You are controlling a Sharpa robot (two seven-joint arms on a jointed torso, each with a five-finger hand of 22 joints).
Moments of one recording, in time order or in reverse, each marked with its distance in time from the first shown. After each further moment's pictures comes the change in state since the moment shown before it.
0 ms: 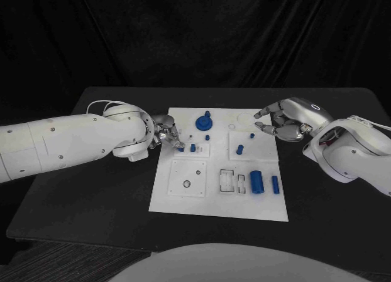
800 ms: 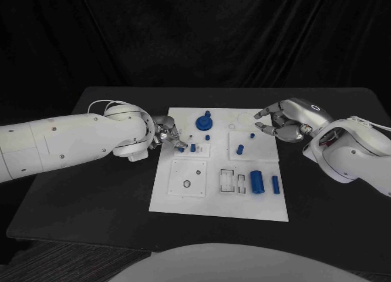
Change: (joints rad) left arm -0.001 0.003 0.000 -0.006 0.000 0.021 -0.002; left_hand -0.093 0.035 -0.112 0.049 -0.252 0.011 -0.004 -0.007 -0.016 0.000 0.000 -0.008 0.000 0.000 0.000 0.000 0.001 0.000 -0.007 0.007 -0.014 0.000; right arm -0.003 0.003 0.000 -0.003 0.000 0.001 0.000; right_hand 0.004 -0.004 0.003 -0.003 0.007 0.000 0.000 0.000 -0.001 0.000 0.000 0.000 0.000 0.000 0.000 0.000 0.000 0.000 0.000 0.000 0.000 0.000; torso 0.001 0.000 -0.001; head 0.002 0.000
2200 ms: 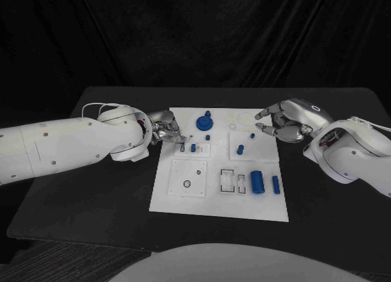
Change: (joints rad) left arm -0.005 -0.043 0.000 0.056 -0.048 -0.151 0.070; left_hand 0.080 -0.015 0.098 -0.078 0.252 -0.007 0.004 0.007 0.019 0.000 0.000 -0.008 0.000 0.000 0.000 0.000 0.000 0.000 0.000 0.000 0.000 0.000; right arm -0.003 -0.001 0.000 -0.002 0.000 0.001 0.000; right_hand 0.000 0.000 0.003 -0.003 0.000 0.000 0.000 0.000 0.000 0.000 0.000 0.000 0.000 0.000 0.000 0.000 0.000 0.000 0.000 0.000 0.000 0.000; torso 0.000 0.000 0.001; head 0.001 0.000
